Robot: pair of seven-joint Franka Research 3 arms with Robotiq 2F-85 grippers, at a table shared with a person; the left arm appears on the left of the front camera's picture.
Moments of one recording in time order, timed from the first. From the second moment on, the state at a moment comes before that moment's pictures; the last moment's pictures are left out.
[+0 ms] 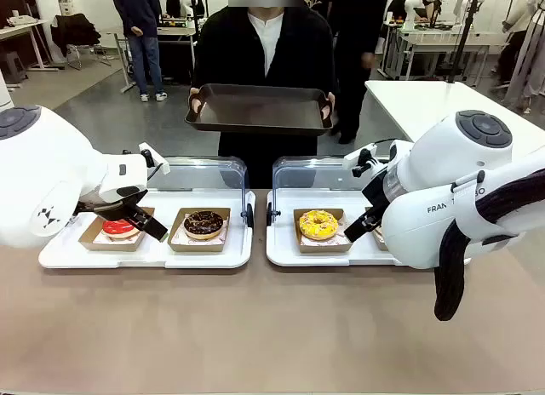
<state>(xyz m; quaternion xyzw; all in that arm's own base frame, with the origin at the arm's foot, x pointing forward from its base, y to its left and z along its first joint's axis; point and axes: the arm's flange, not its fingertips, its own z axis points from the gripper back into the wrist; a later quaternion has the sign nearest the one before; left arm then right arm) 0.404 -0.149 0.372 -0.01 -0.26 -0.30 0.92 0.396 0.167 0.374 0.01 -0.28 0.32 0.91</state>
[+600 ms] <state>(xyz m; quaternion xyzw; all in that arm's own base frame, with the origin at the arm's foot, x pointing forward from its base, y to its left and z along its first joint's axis) 0.404 -0.149 0.372 -0.01 -0.26 -0.30 0.92 0.396 0.166 0.374 0.01 -0.28 0.32 0.91</state>
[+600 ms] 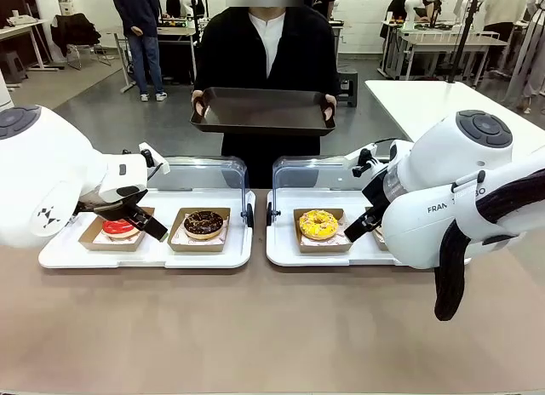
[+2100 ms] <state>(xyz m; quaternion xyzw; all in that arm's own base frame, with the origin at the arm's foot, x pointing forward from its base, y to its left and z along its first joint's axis) 0.346 -0.088 0.516 0.03 -0.28 -0.32 0.90 0.318 0.128 0.529 -0.02 -0.30 0.32 0.90</state>
